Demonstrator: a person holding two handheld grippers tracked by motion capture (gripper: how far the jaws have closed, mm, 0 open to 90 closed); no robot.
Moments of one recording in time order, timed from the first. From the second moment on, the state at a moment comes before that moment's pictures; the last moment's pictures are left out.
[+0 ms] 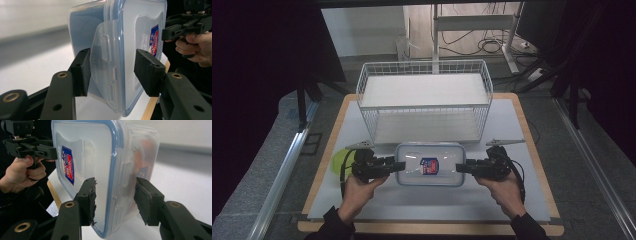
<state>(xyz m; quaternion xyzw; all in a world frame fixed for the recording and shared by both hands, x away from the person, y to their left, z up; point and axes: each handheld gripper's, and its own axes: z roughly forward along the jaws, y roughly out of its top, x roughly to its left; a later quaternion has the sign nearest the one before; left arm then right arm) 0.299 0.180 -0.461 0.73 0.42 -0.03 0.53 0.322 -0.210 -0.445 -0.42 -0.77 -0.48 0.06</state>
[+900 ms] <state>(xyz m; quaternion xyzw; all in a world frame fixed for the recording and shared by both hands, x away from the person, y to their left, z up) 0.337 0.199 -0.377 0.72 0.41 -0.01 0.56 0.366 -0.192 -0.357 -0.39 -0.76 -0.52 0.03</state>
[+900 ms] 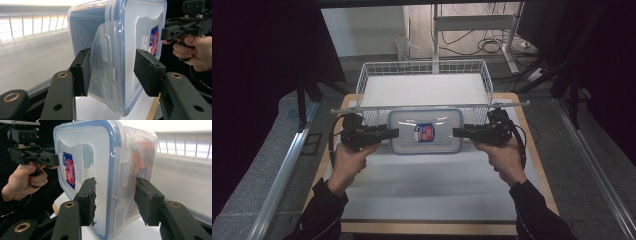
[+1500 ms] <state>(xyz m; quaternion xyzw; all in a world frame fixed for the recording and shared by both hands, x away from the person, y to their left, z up) 0.378 0.209 -0.322 0.72 0.40 0.00 0.57 0.404 -0.185 -0.309 -0.39 -0.73 -0.56 0.02</state>
